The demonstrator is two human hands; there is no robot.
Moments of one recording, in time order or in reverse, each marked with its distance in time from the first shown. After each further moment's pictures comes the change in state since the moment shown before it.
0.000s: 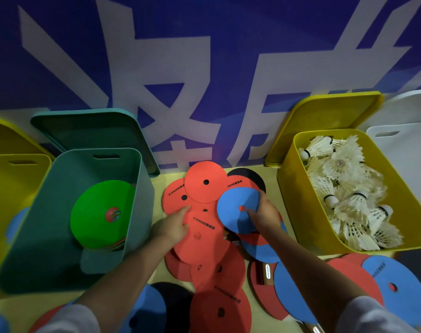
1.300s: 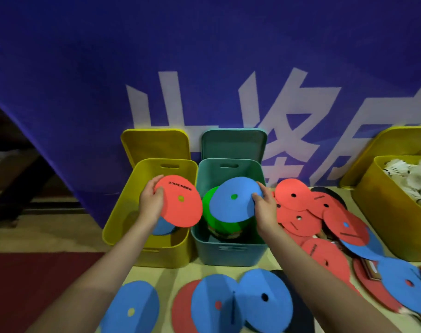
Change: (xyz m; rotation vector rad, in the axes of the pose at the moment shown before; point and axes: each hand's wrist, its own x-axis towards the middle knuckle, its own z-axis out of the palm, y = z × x) left_hand -0.167 -0.300 -0.226 -1.067 0.740 0.118; right_hand -0.230 -0.316 0.126 1.028 0.129 -0.150
